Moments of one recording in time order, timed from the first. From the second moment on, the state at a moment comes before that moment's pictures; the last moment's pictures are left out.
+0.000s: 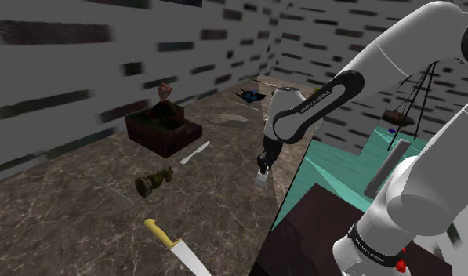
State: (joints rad) arm 0.00 -0.11 -0.03 -2.69 0.02 2.56 -0.04
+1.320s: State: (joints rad) arm 0.00 -0.25 -0.03 -2.65 0.01 2.38 -0.03
